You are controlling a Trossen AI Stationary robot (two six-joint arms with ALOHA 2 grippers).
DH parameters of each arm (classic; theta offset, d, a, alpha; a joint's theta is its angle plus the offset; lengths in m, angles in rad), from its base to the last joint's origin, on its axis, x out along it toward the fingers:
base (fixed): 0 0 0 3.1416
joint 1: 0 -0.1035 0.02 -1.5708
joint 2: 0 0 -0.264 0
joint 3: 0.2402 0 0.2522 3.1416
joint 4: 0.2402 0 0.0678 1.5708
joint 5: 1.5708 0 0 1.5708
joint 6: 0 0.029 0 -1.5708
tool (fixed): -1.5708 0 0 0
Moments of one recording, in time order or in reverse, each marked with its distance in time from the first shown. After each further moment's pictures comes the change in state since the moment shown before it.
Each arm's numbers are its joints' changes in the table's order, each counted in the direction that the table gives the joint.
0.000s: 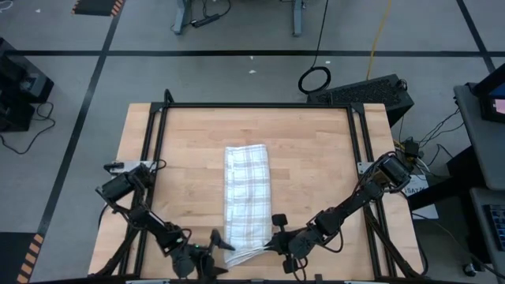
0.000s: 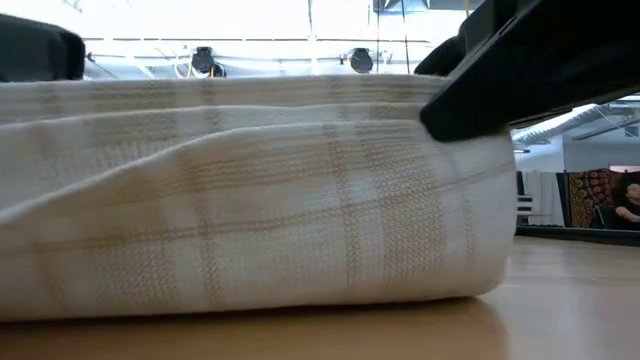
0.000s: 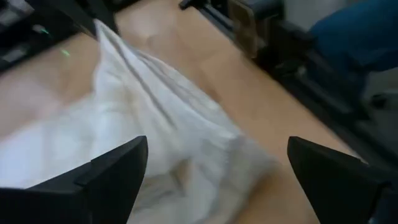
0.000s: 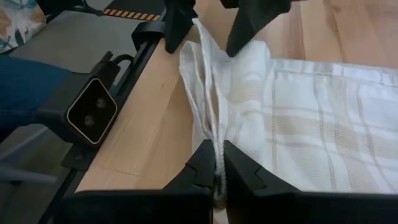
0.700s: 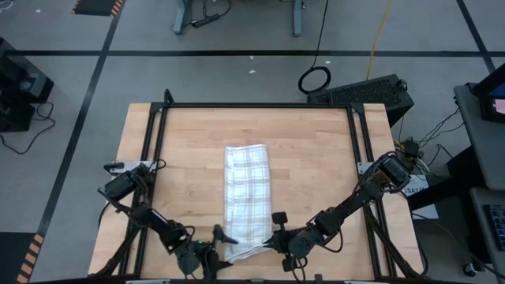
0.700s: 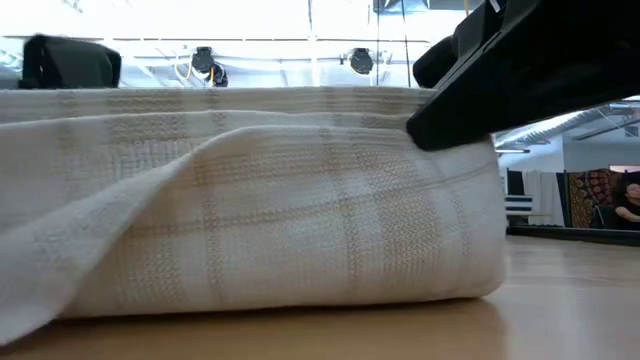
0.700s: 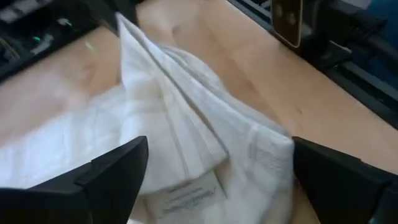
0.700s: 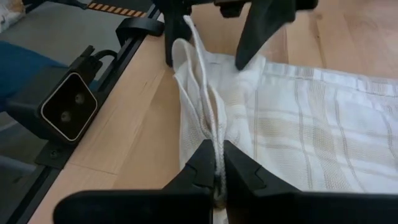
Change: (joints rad) left arm -0.043 -0.008 0.003 0.015 0.038 0.016; right arm 0.003 0.000 0.000 0.014 -0.053 -0.045
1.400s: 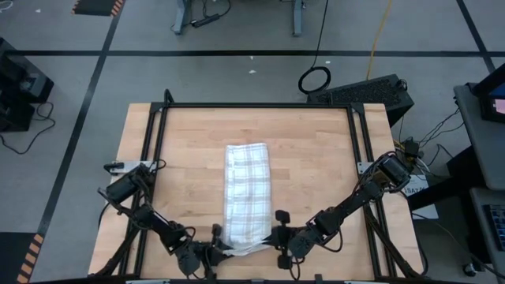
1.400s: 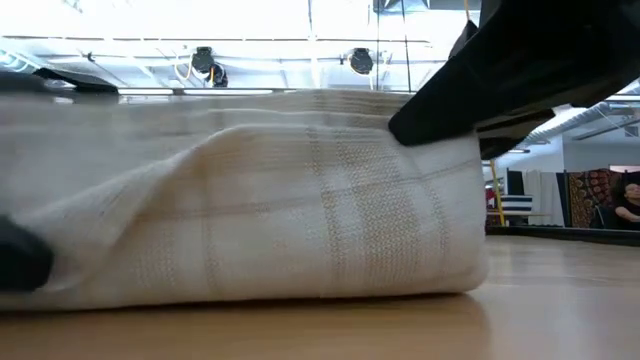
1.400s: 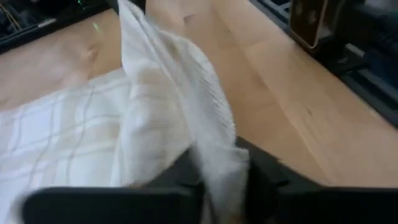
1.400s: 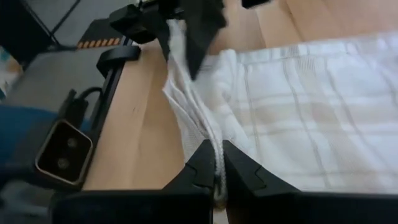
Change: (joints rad) left arm 0.009 -0.022 0.002 -0.009 0.039 -0.131; right arm 0.004 0.000 0.000 0.000 -0.046 0.281
